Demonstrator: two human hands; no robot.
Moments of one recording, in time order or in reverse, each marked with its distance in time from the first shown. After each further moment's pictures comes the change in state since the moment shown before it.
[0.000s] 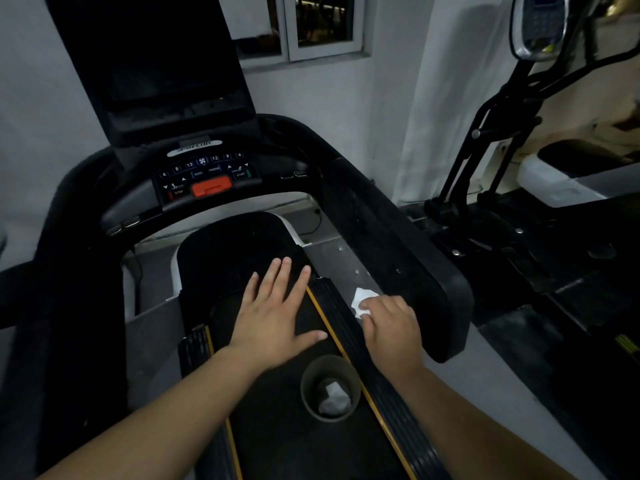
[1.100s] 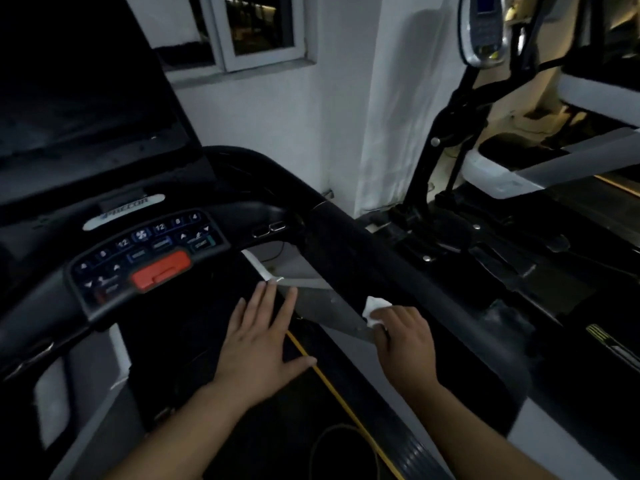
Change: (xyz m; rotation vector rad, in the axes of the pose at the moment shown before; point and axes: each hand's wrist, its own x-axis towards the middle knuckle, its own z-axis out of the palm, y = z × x) left_hand 0.217 -0.135 0.019 -0.171 0.051 0.200; right_hand 0.184 0.016 0.095 -0.051 0.069 0.145
